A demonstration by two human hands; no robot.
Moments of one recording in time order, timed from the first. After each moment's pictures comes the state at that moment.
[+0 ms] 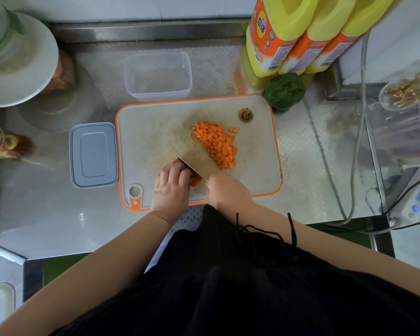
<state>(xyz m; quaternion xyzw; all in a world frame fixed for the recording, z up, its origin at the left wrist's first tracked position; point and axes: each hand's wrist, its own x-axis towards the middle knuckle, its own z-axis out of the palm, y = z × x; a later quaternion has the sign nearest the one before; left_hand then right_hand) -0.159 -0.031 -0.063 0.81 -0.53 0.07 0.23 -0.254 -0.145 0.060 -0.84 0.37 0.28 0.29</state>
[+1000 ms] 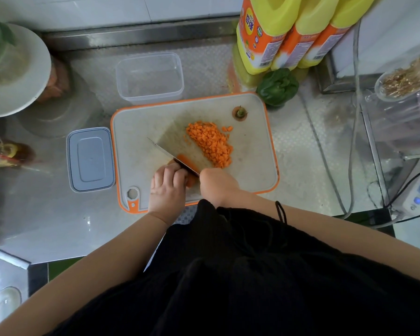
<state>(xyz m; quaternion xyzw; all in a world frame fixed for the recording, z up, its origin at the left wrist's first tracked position) -0.160 -0.033 -0.060 0.80 -0.55 0.07 0.23 -0.248 -0.159 0.044 -0.85 0.34 0.28 0.29</state>
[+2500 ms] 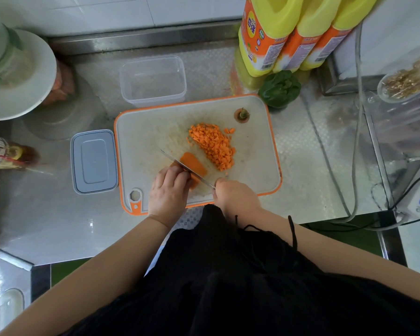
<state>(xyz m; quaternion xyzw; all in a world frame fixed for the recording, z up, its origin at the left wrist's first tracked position) -0.158 -0.034 -0.047 0.80 -0.54 0.05 0.27 -0.282 -0.151 0.059 -0.85 0.36 0.25 0.30</state>
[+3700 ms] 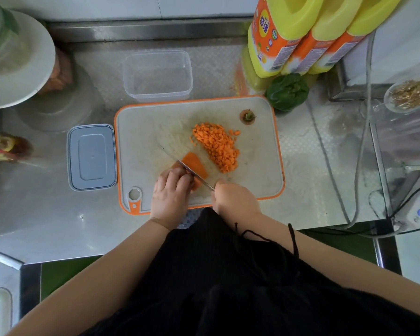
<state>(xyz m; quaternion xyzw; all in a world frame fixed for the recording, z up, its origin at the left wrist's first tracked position) -0.161 -0.029 -0.062 0.80 -0.52 0.05 0.28 -0.267 -0.147 0.068 -0.84 0.37 0.27 0.30</state>
